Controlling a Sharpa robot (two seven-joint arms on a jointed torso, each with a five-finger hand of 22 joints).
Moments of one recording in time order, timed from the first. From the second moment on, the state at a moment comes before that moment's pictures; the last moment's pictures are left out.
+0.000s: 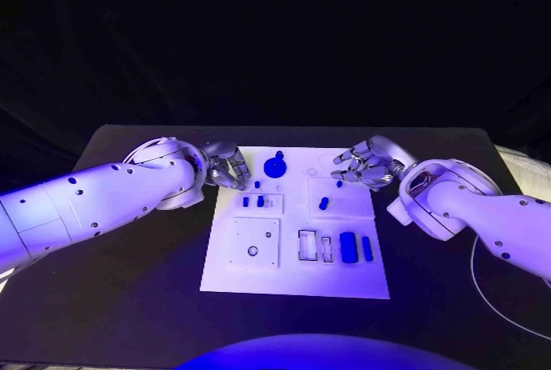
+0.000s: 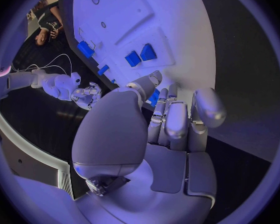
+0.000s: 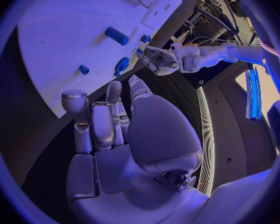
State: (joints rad) left arm 1.21 -0.73 -0.02 1.37 -1.27 -0.06 -0.21; left_hand 1.39 -0.21 0.50 0.02 0.09 1.01 0.16 0.06 0.07 1.12 0.10 0.07 0.06 1.47 0.00 1.27 1.01 0.11 1.45 0.10 1.08 1.17; right arm 0.95 -0.92 0.25 1.64 -1.20 -0.34 -0.20; right_hand 1.39 -0.05 -0.01 0.21 0.29 1.01 0.13 0.07 0.07 1.11 0.05 0.56 0.82 1.46 -0.02 1.24 1.10 0.13 1.20 0.08 1.13 0.85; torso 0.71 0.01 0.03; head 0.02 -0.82
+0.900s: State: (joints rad) left arm 1.20 -0.88 -0.03 1.51 0.06 -0.39 0.39; left_hand 1.35 -0.14 0.50 0.05 0.08 1.10 0.15 0.12 0.07 1.23 0.07 0.19 0.12 1.32 -0.01 1.08 0.69 0.16 1.26 0.09 0.66 0.86; right arm 0.98 -0.91 0.24 1.62 -1.75 -0.18 -0.23; right_hand 1.52 -0.15 0.25 0.18 0.15 1.09 0.12 0.07 0.07 1.13 0.07 0.07 0.18 1.46 -0.02 1.23 1.09 0.13 1.26 0.09 1.15 0.90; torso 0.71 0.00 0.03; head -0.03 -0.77
